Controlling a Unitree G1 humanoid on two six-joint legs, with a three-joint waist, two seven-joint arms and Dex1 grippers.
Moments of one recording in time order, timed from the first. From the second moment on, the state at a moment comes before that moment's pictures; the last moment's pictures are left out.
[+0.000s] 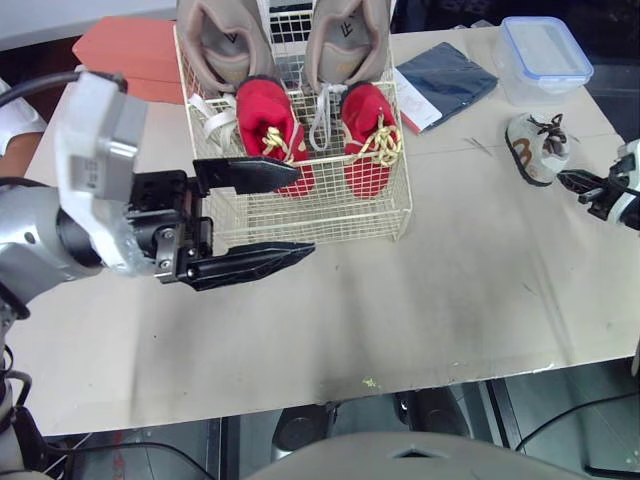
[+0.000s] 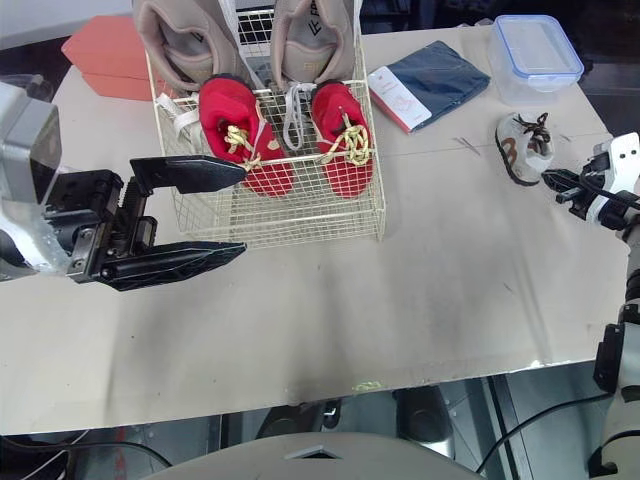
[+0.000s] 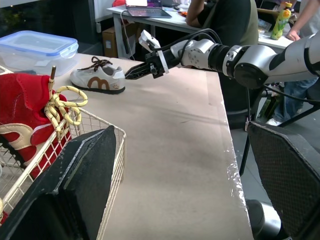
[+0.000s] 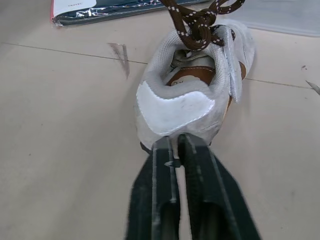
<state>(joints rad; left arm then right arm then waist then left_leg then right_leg) -0.28 1.12 0.46 -0.61 -1.36 0.82 -0.84 -0.71 -0.80 -0.23 0.92 0.25 0.12 0.95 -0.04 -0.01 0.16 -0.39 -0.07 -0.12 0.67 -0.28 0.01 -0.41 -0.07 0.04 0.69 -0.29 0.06</state>
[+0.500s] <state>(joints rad) -0.27 1.09 0.45 -0.62 -1.31 0.82 -0.89 -0.54 -0.75 -0.29 0.58 0.30 0.25 0.79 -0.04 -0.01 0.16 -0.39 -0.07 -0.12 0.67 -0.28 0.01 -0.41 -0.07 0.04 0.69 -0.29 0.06</state>
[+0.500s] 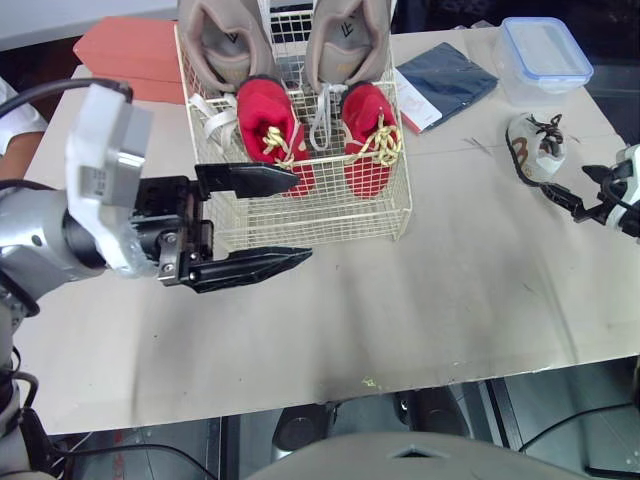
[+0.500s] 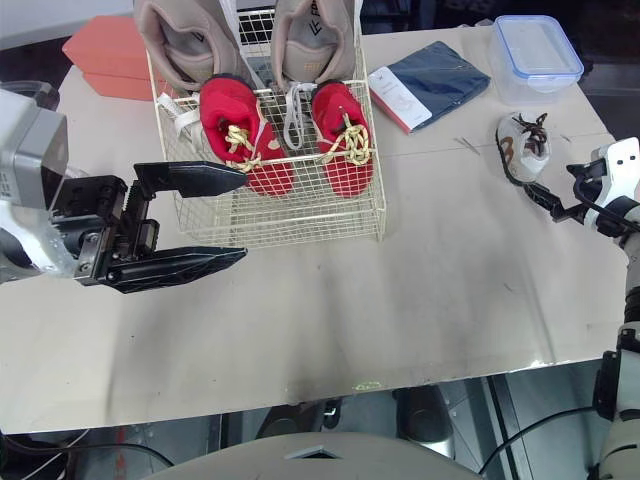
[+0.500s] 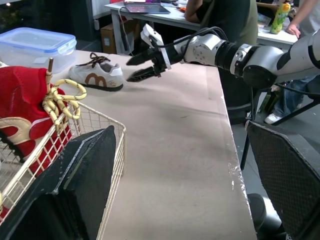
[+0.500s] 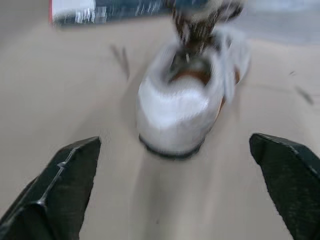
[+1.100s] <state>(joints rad) -0.32 1.09 0.42 -0.59 -1.30 0.82 -0.88 -0.65 -0.63 -0.31 0.75 0.32 0.18 0.61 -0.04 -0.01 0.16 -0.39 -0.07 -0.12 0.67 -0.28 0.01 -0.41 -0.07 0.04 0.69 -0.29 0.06</state>
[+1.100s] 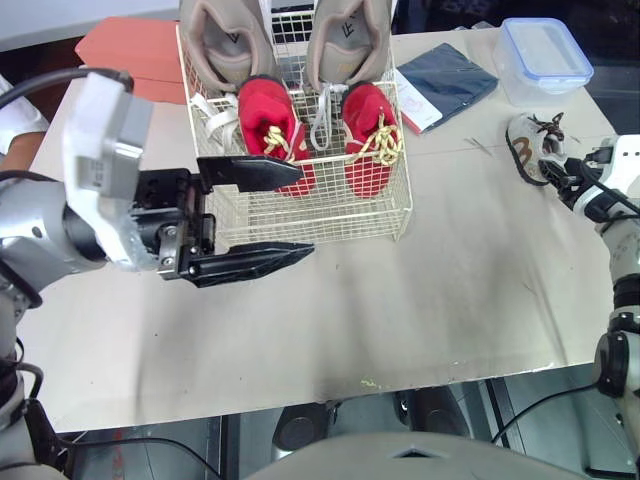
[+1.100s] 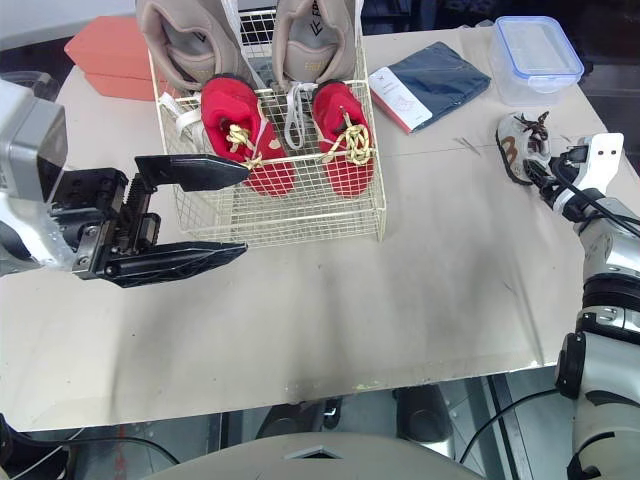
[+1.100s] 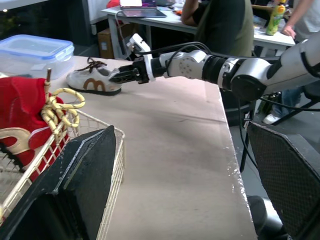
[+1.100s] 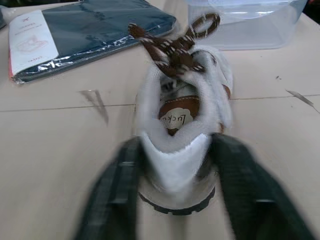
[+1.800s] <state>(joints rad) -0.32 1.07 0.42 -0.50 -1.17 0.76 -0.96 -0.57 -0.62 -0.24 0.18 0.26 -0.37 0.69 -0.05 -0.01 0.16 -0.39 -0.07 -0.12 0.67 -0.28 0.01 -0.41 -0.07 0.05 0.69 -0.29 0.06</state>
